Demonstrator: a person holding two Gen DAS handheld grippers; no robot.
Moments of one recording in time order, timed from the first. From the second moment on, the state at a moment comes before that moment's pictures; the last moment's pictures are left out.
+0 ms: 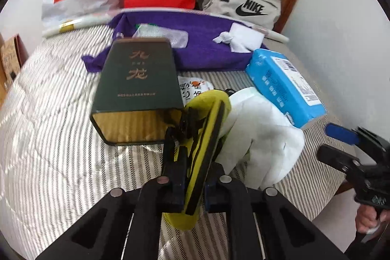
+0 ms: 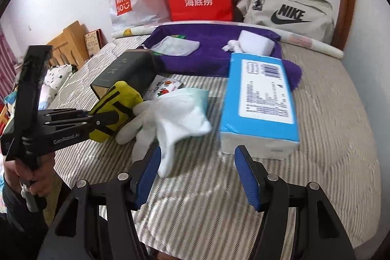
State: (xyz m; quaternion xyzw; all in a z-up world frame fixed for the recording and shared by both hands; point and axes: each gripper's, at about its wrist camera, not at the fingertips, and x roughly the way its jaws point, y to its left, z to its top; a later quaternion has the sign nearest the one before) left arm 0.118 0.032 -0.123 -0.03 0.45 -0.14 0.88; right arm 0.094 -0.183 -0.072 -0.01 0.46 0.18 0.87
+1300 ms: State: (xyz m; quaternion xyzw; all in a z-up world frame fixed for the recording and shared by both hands) left arm 0.082 0.093 -0.123 -0.09 0.47 -0.09 0.87; right arm 0.056 -0.194 -0.057 -0.04 0.42 0.21 0.88
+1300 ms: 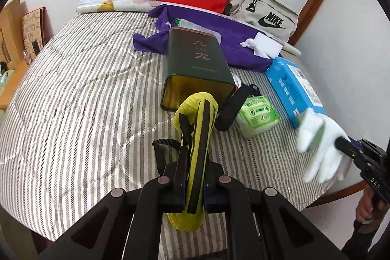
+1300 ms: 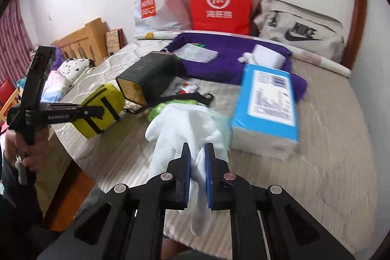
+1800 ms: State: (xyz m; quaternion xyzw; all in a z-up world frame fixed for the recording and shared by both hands) left arm 0.101 0.079 -0.143 -0.06 0.50 -0.07 0.86; right arm 0.060 -0.219 -0.098 -0.05 0.43 0.17 0.88
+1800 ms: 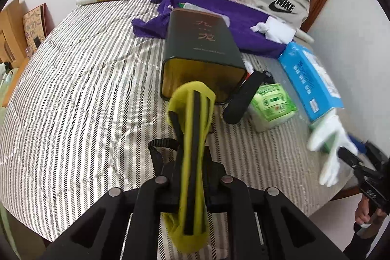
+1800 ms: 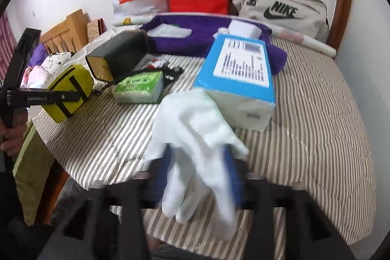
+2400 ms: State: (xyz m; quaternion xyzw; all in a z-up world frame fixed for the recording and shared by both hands) left arm 0.106 0.077 -0.149 -0.07 0.49 -0.09 0.86; right arm 0.091 -0.231 -0.133 -0.04 0.45 0.15 0.88
